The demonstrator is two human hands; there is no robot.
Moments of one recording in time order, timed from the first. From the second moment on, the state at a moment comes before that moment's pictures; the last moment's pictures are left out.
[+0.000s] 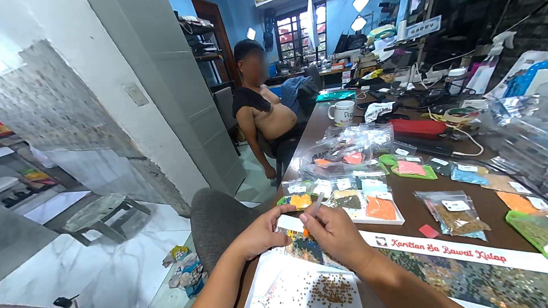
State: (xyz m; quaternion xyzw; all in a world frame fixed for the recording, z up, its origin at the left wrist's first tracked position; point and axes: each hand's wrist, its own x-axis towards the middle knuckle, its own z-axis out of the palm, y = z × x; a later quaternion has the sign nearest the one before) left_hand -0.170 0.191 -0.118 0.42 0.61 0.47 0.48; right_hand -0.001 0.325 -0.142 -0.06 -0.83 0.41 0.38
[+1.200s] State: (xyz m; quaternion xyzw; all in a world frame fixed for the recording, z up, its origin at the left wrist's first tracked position) left_hand -0.171 0.192 -0.119 0.40 0.61 0.48 0.49; right_hand -0.001 0.325 -0.143 -0.06 -0.83 0.41 0.37
